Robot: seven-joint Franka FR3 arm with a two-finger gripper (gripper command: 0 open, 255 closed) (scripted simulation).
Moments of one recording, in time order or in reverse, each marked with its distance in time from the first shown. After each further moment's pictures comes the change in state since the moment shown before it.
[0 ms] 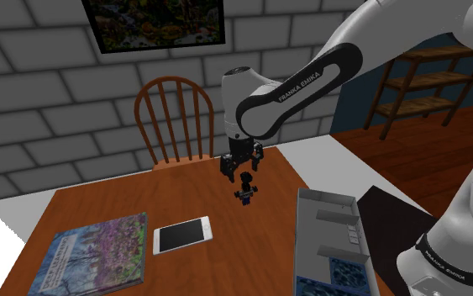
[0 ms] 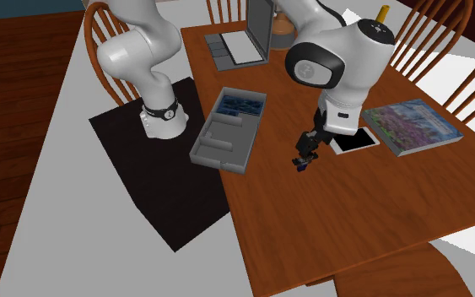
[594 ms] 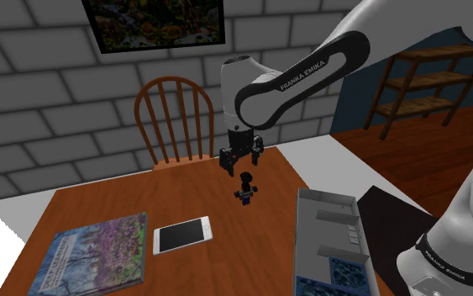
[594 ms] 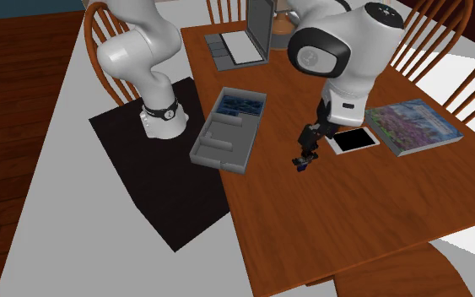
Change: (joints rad) arm -0.003 -0.035 0.004 0.025 0.014 -0.059 -0.009
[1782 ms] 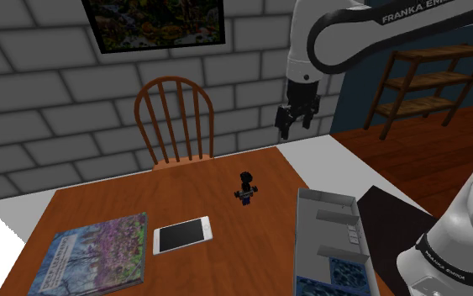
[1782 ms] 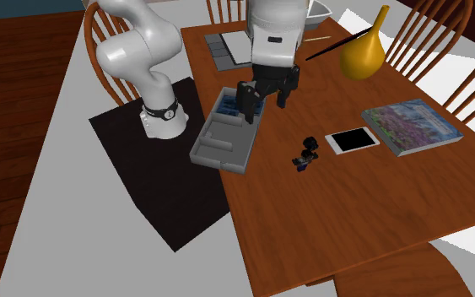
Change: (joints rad) arm -0.076 -0.557 -0.128 -0.287 0.088 -0.197 -0.295
